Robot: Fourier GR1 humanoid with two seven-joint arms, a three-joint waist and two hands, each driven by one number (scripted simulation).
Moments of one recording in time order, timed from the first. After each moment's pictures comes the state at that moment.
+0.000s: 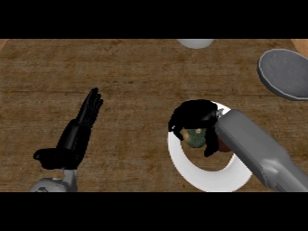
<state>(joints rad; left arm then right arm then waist) -0.07 0.12 -0.22 -1.56 0.08 0.11 -0.10 -0.77 -0.27 0.69 -0.81 0.96 0.21 -0.83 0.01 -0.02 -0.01</state>
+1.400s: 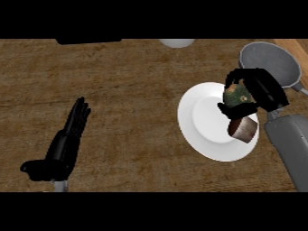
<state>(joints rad) 0.04 0.12 -0.17 -1.59 0.07 0.13 -0.12 -0.53 -0.37 0.12 -1.10 0.72 -0.06 -0.25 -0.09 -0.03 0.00</state>
